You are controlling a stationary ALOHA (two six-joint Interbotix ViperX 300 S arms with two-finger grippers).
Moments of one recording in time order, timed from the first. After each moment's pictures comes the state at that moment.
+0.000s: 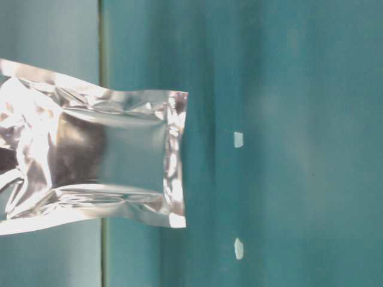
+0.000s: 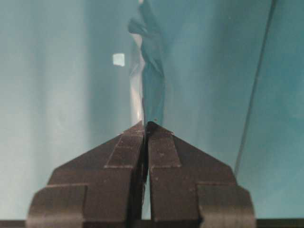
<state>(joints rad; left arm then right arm) -0.04 -1.14 1.11 0.02 0.07 -0.06 -0.02 0.36 -0.35 -0.02 1.45 -0.12</state>
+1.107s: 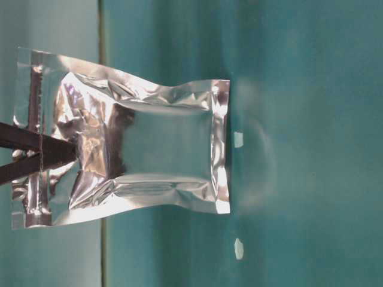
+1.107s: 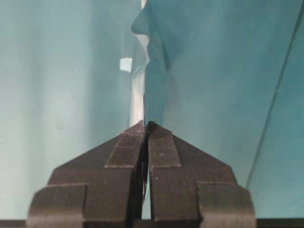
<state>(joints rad) -0.03 -1.01 1.15 0.02 0.00 -0.26 -0.01 0.36 -0.24 -0.02 1.34 -0.13</state>
